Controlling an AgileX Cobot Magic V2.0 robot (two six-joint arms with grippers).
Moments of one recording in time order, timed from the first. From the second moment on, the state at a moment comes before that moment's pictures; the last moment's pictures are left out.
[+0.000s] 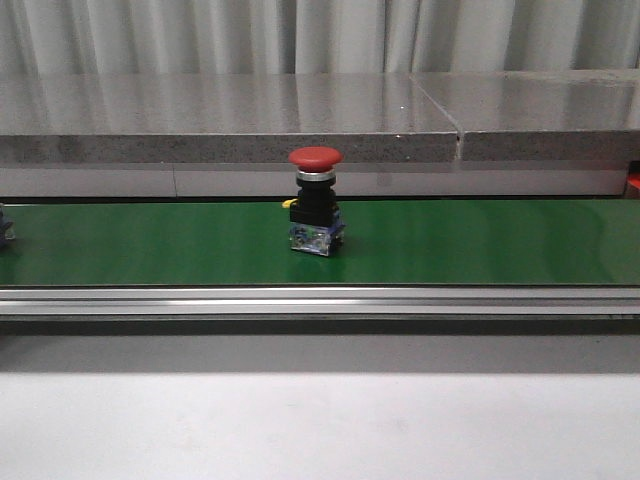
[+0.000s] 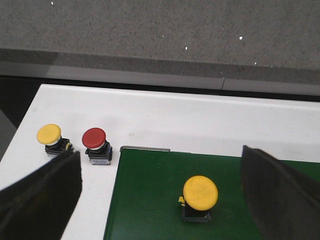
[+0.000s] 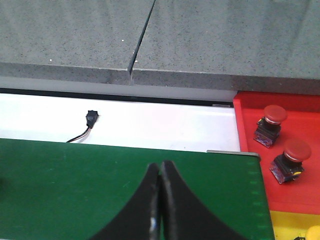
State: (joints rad) left arm -0.08 0.96 -0.99 0.23 0.62 -0.28; right arm -0.17 0.72 -0.69 0.50 0.47 -0.47
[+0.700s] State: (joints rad) left arm -0.08 0.34 -0.55 0.23 0.57 -0.28; right arm -0.17 0.72 -0.69 0.50 0.47 -0.47
